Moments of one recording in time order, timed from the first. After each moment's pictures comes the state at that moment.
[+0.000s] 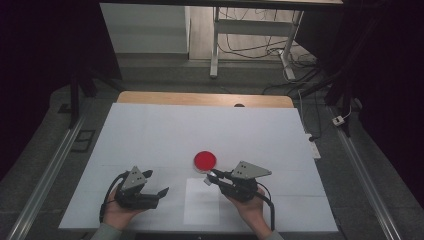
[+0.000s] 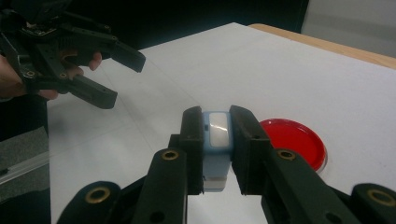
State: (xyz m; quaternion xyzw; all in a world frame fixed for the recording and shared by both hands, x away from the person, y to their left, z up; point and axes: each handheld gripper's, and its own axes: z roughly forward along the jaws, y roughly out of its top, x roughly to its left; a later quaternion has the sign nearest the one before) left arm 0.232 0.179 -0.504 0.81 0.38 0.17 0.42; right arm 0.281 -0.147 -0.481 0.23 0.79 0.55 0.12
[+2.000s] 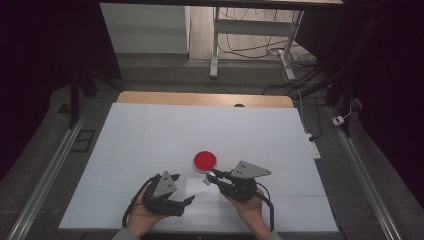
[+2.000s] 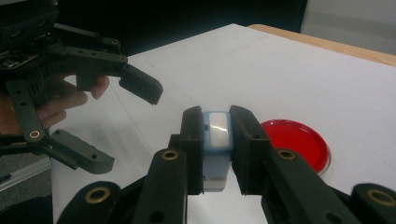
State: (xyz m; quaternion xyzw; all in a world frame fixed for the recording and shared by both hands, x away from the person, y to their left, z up) left arm 0.230 0.110 -0.497 0.84 0.31 0.17 0.41; right arm 0.281 -0.146 -0.481 0.23 0.79 0.55 0.12
